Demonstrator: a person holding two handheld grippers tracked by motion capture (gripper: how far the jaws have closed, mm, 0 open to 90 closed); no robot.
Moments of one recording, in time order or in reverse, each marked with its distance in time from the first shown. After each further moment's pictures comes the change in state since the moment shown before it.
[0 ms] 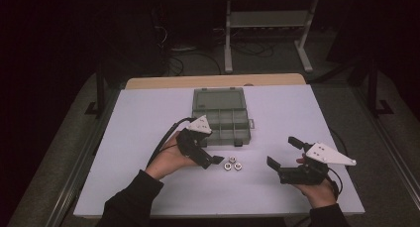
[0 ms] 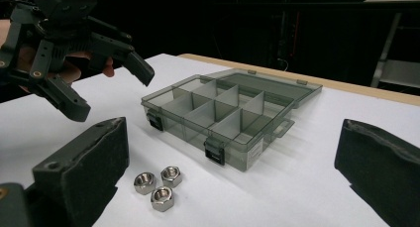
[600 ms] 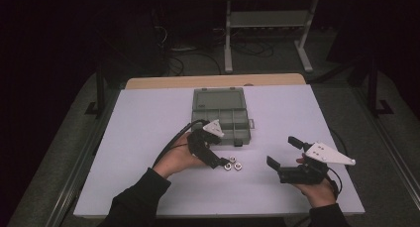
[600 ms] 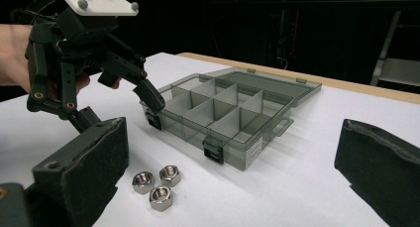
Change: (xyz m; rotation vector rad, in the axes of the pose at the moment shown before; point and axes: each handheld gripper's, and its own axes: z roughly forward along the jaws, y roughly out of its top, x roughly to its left) left arm -0.002 0.010 0.029 0.145 -0.030 0.028; right arm -0.001 -0.001 0.001 0.007 -0.001 0.003
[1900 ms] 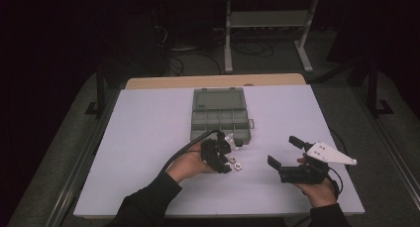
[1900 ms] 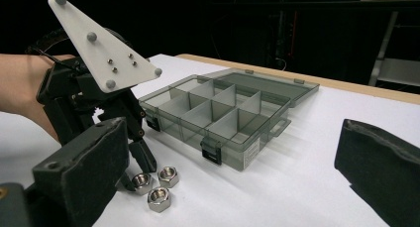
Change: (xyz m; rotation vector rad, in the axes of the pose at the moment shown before) left arm -0.013 0.004 0.043 0.266 -0.041 0.028; right arm -0.002 0.000 -0.001 -0.007 -0.004 0.005
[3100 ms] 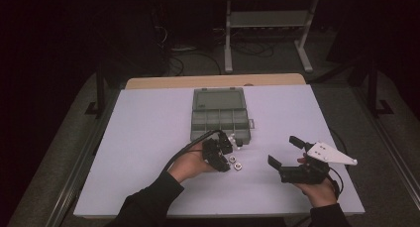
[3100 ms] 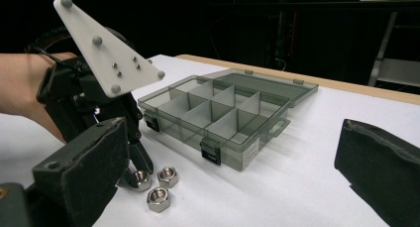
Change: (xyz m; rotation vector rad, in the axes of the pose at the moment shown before) left arm 0.000 0.005 -0.004 0.044 0.025 -0.015; right arm 0.000 0.000 -0.001 -0.001 -0.002 0.002
